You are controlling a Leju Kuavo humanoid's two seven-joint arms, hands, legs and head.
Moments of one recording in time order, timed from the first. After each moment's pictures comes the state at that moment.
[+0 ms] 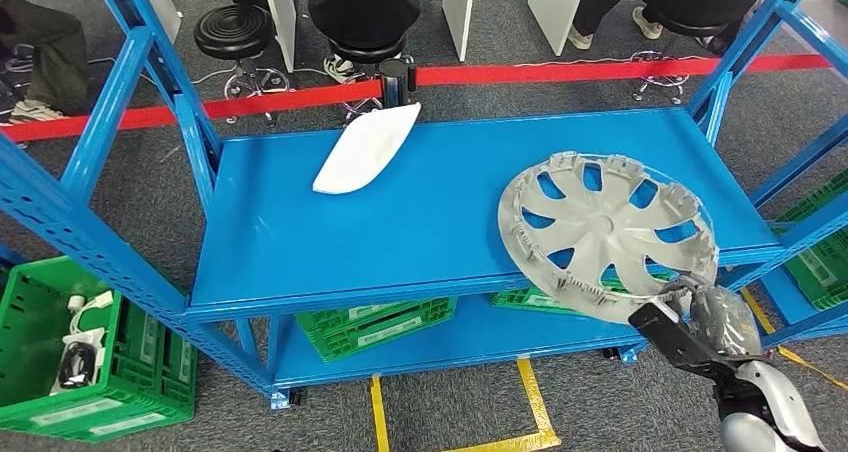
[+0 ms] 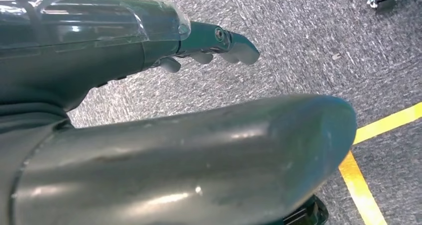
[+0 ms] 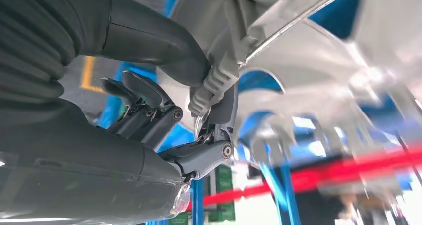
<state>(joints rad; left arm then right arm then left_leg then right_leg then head) -0.13 0.02 -1.14 -0.21 0.63 0.42 -0.18 0.18 -0.73 0.17 -1.50 0.44 -0.46 0.26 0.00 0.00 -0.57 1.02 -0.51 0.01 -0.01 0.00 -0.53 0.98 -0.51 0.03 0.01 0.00</state>
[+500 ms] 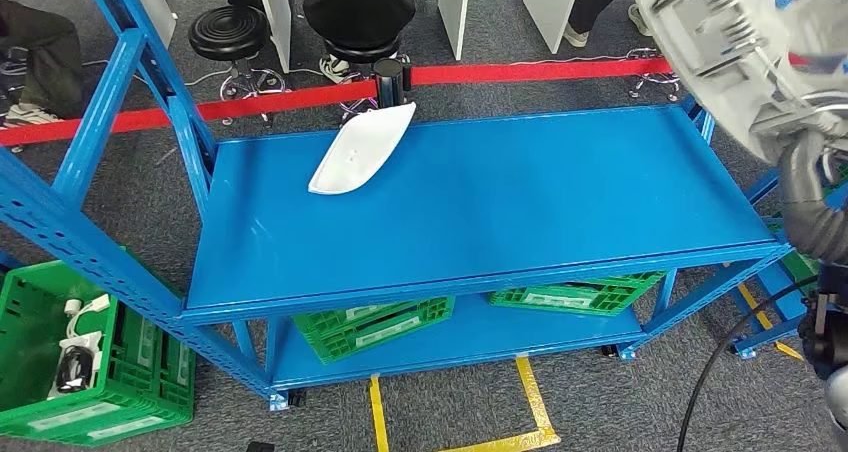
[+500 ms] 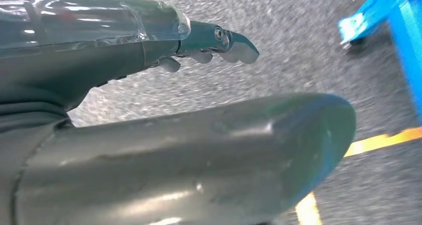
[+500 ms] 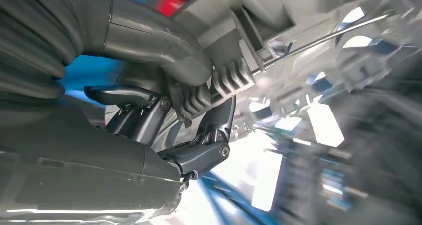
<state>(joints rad) -0.15 0.02 -1.08 -0.21 0.78 0.48 -0.32 -0.03 -0.72 -0.11 -2.19 0.11 -0.46 0.25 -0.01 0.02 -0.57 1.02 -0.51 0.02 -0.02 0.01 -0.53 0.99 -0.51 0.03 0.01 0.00</state>
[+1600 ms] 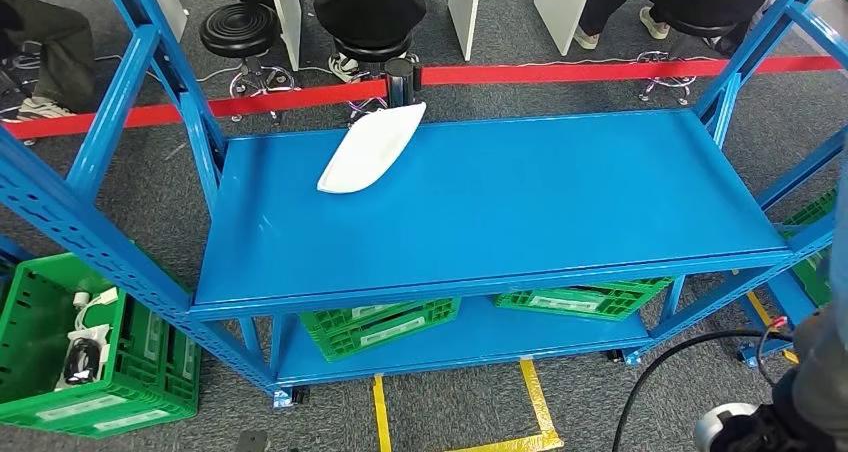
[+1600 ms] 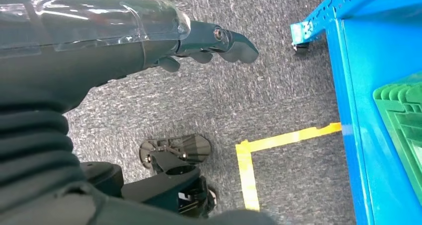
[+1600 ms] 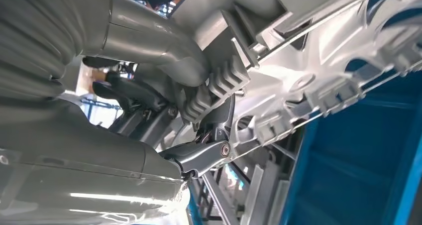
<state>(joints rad) -0.14 0.00 -0.97 -0.21 0.78 0.42 -0.50 -0.01 -0.43 0.29 -2.50 0.19 -0.68 -0.12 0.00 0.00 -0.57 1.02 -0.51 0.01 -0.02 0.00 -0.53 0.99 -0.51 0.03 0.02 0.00</state>
